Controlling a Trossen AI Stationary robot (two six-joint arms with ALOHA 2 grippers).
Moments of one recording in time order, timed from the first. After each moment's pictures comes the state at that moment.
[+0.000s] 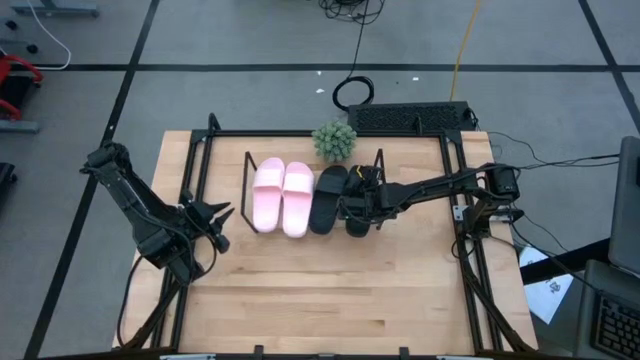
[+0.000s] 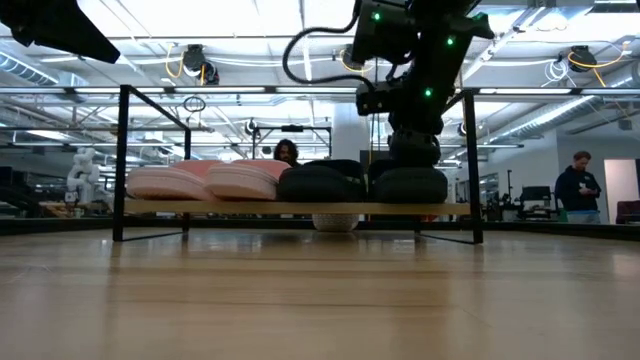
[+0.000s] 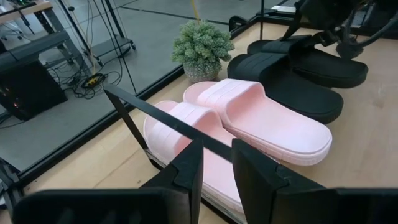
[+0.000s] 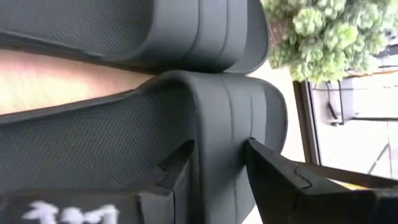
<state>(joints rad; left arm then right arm) -0.88 1.12 0.86 -1.54 -1.12 -1.68 0.02 1.76 1.17 -0.76 0.67 0.13</state>
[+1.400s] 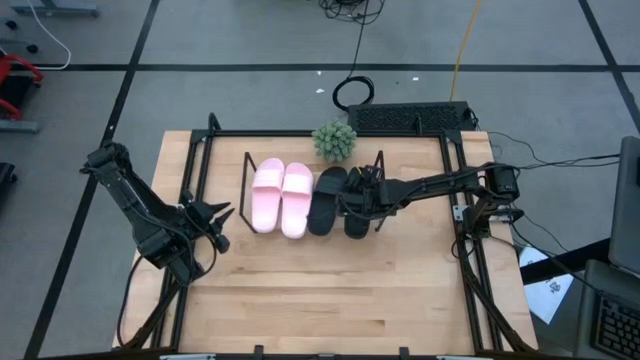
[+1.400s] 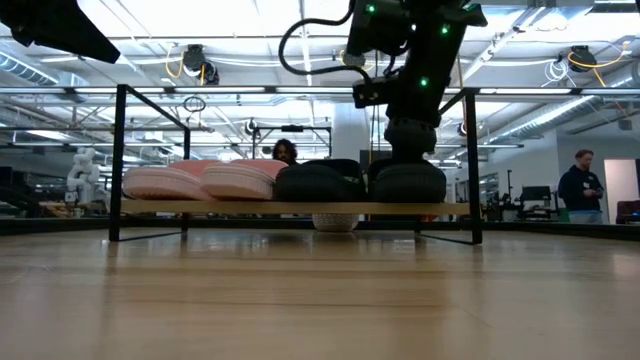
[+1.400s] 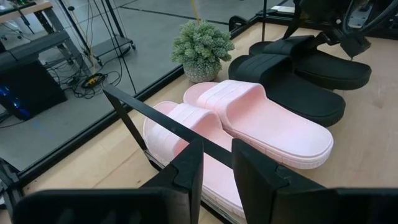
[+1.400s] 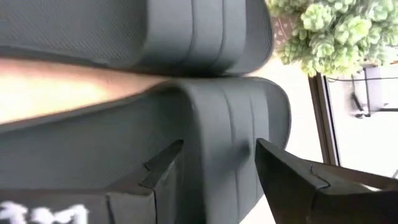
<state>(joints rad) -0.88 1.12 0.86 -1.54 -1.12 -1.68 0.00 1.75 1.23 -0.83 0.61 0.17</state>
